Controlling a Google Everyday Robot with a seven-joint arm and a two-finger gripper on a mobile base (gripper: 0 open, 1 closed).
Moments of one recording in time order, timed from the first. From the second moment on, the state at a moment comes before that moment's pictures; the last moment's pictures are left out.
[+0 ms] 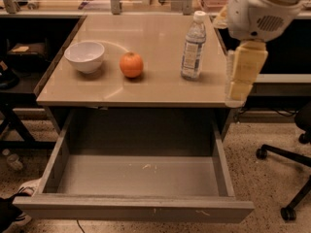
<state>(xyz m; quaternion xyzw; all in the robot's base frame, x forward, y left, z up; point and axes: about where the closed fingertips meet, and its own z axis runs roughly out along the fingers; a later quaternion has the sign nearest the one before) 0.479 -0.139 0.989 -0.69 0.71 -0.03 0.15</state>
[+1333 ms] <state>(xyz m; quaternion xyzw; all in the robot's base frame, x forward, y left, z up) 0.494 -0.031 0.988 -0.68 0.69 0.05 0.24</state>
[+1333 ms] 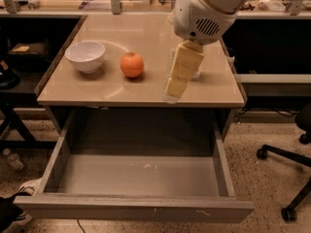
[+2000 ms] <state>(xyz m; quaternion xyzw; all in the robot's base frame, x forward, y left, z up) 0.512 -0.023 0.968 -0.64 0.71 0.10 0.27</state>
